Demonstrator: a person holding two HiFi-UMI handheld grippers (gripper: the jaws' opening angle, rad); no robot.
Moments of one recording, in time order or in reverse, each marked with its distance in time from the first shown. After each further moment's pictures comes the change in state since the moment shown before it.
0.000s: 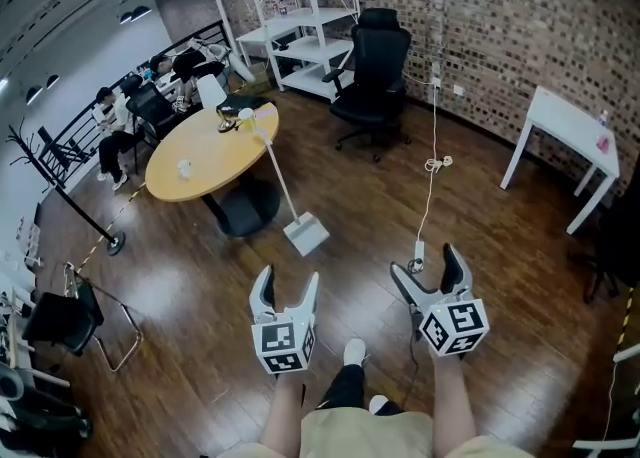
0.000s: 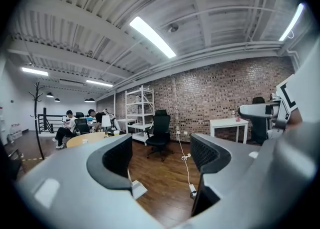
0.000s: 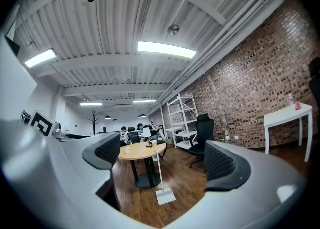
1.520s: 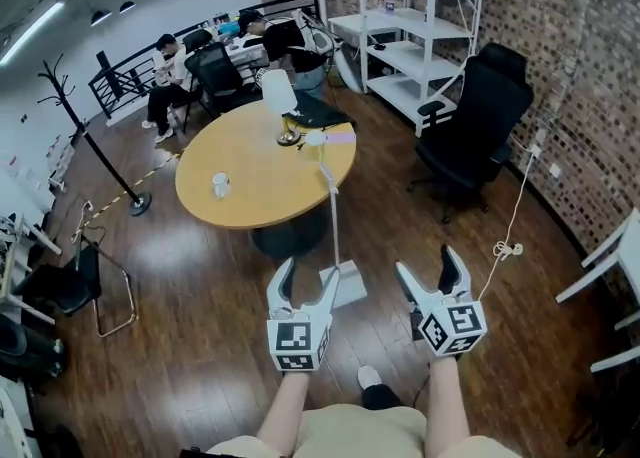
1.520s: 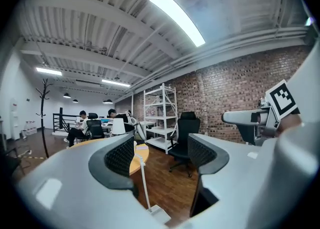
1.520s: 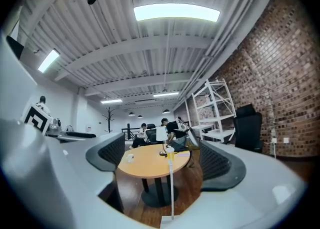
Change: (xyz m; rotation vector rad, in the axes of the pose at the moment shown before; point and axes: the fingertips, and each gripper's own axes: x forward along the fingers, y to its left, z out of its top) left arm 0.363 0.215 0.022 -0.040 -0.039 0.207; right arm 0.503 -0.027 -0.036 -0.019 0.050 0.325
